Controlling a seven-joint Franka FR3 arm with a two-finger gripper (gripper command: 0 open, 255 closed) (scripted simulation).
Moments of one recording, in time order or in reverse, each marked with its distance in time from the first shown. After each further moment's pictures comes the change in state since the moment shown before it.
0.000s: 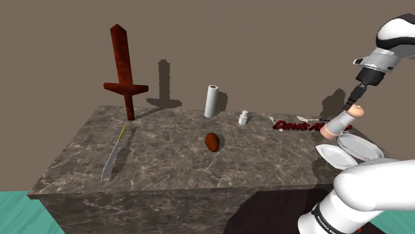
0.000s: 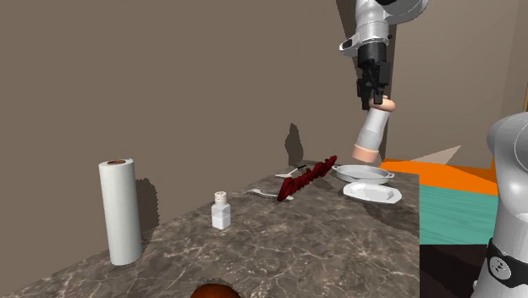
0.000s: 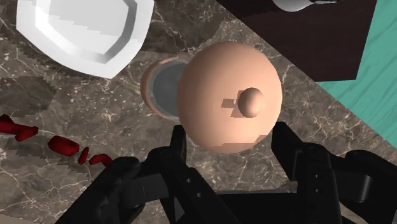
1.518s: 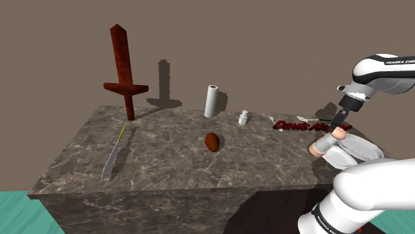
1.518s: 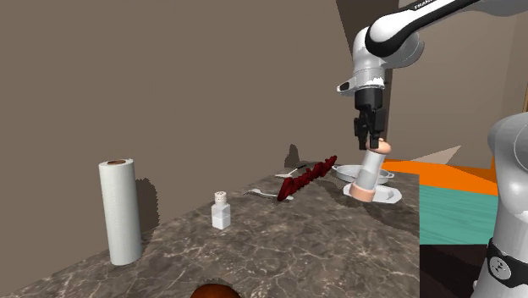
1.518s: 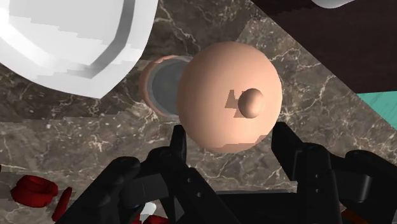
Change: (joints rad) arm -0.016 0.023 -0.087 -0.283 -0.053 0.306 -0.030
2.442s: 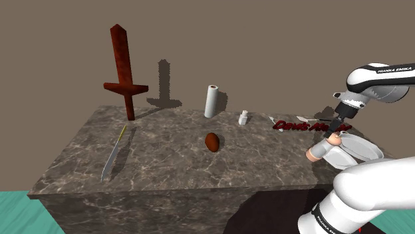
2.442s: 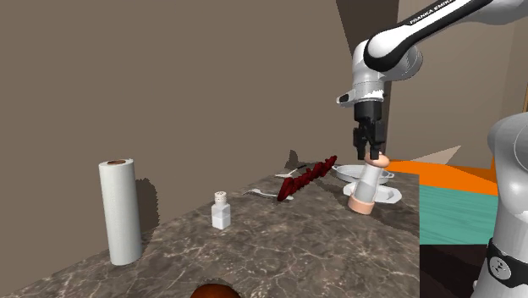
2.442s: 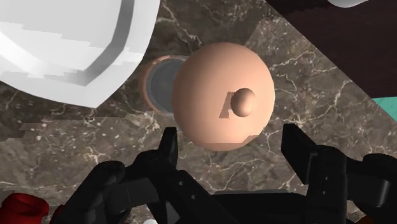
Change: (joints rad) arm 0.004 0.034 -0.038 -0.065 -0.011 0.098 -0.017
